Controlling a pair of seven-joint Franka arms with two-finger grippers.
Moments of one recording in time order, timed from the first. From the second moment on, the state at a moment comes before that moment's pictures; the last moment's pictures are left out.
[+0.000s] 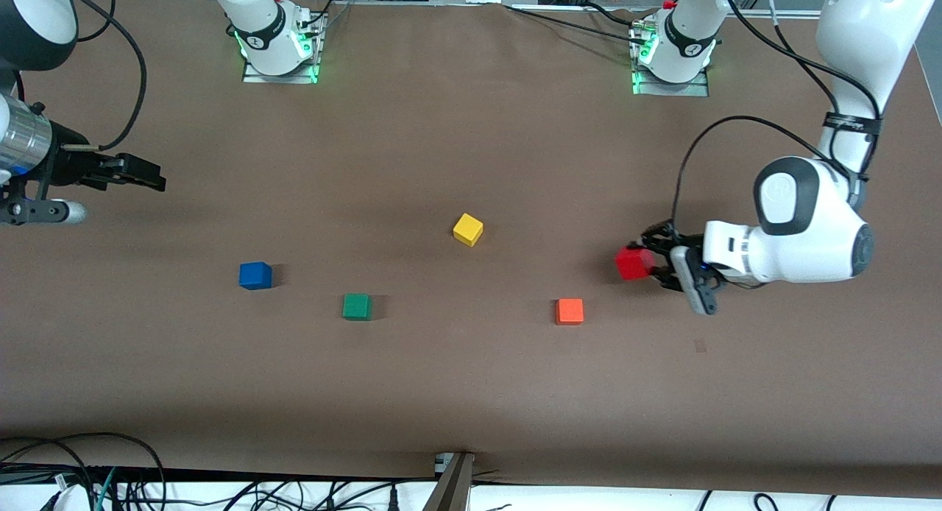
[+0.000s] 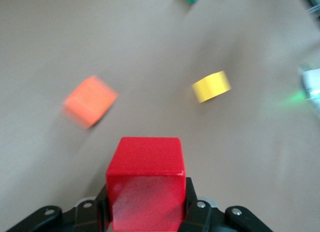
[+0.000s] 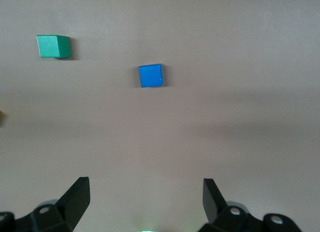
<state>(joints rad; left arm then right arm) 0.23 0.51 -0.42 -1.73 -0.58 1.98 1.06 0.00 0.16 0.01 -1.54 0.03 1.54 0.01</state>
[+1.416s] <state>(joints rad) -0.11 0.66 -0.51 -1.53 -1.35 2.15 1.63 -0.05 0.33 0.03 -1.83 1.23 1.65 -0.05</state>
